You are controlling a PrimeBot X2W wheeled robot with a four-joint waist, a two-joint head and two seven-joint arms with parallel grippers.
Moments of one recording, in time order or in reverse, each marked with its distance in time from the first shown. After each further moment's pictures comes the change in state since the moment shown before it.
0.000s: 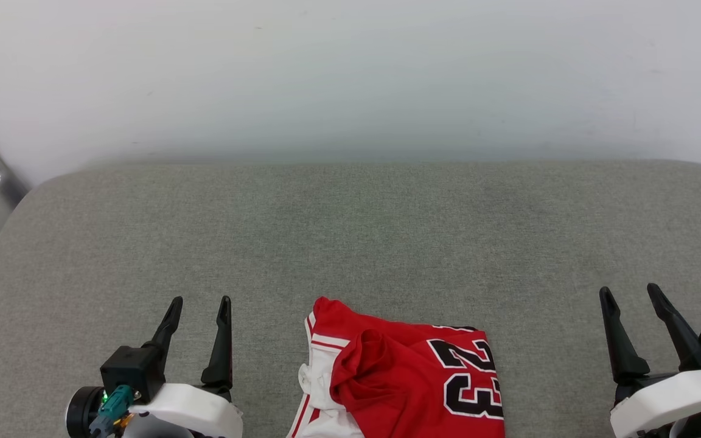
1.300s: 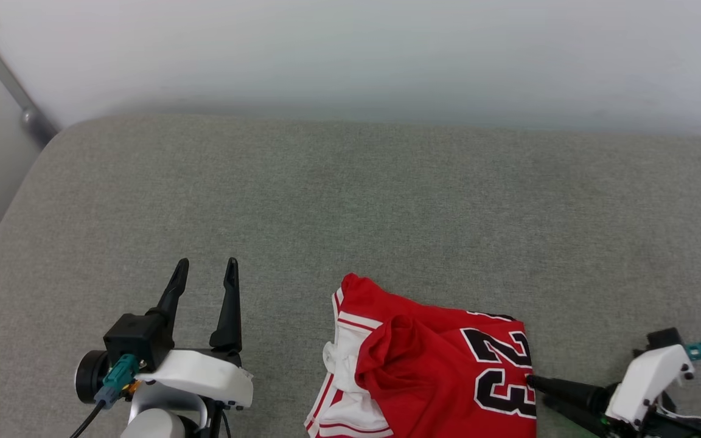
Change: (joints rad) left arm -0.086 -0.047 0.019 0.018 0.020 -0.027 -0.013; right arm -0.204 0.114 -0.267 0.417 0.635 0.000 1.067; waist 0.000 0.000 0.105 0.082
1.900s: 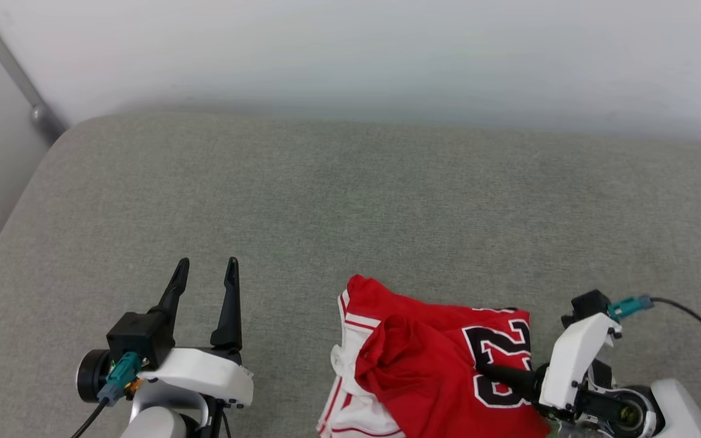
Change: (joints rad) left arm -0.012 -0.028 0.024 0.036 0.030 -0.025 -0.001; right arm -0.091 -0.066 0.390 0.060 0.094 0.000 -0.195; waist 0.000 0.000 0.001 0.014
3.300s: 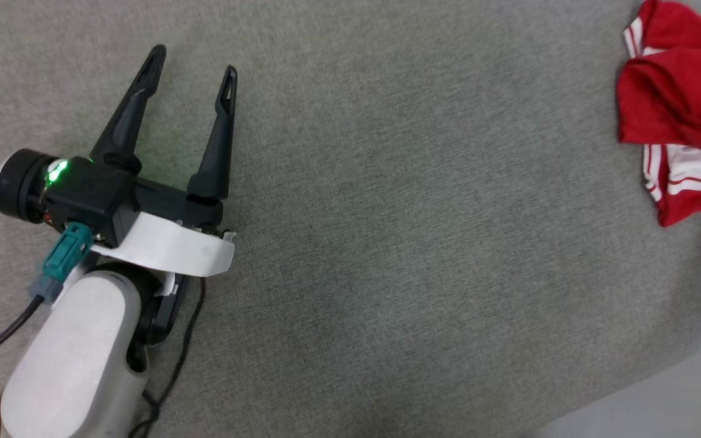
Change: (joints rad) left arm -0.355 0.134 -0.005 -0.263 0.153 -0.081 0.146; right arm -0.489 -0.305 -0.311 0.200 -0.721 0.000 -0.635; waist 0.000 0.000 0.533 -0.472
